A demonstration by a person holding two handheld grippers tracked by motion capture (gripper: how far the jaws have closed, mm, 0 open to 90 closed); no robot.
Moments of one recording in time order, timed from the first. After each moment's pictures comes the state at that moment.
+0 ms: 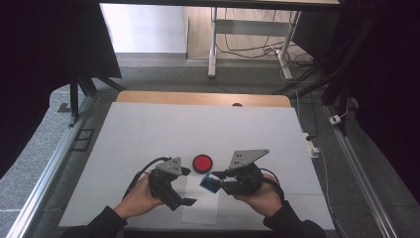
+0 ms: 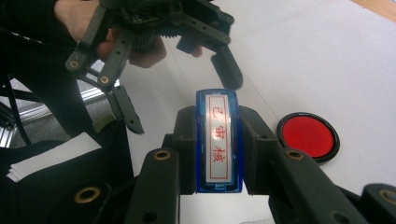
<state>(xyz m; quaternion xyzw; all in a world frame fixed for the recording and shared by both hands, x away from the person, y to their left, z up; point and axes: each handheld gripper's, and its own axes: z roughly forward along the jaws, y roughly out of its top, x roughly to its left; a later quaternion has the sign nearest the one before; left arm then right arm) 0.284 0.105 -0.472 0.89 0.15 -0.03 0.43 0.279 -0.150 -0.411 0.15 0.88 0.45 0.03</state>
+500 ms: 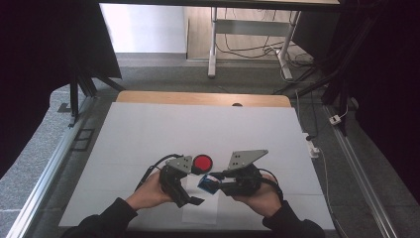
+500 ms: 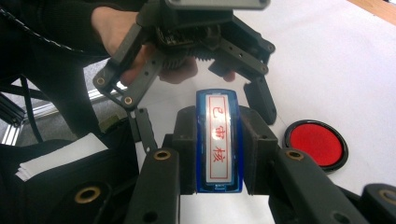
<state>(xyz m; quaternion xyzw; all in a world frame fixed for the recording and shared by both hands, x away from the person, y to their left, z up) 0.301 0.084 -0.478 0.89 0.08 -0.06 0.44 0.277 -0.146 -0.409 0.14 0.88 0.46 0.02</state>
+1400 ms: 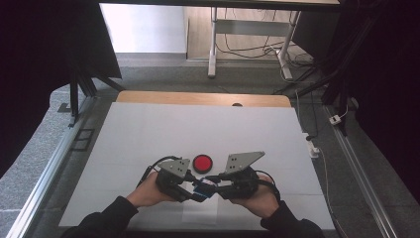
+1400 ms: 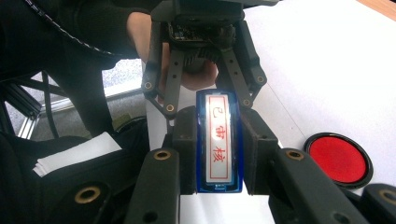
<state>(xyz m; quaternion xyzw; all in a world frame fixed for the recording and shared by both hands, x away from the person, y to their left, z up) 0.296 0.094 -0.477 0.87 0.01 -0.09 0.49 0.272 -0.140 -0.410 0.11 0.88 0.47 0.00</state>
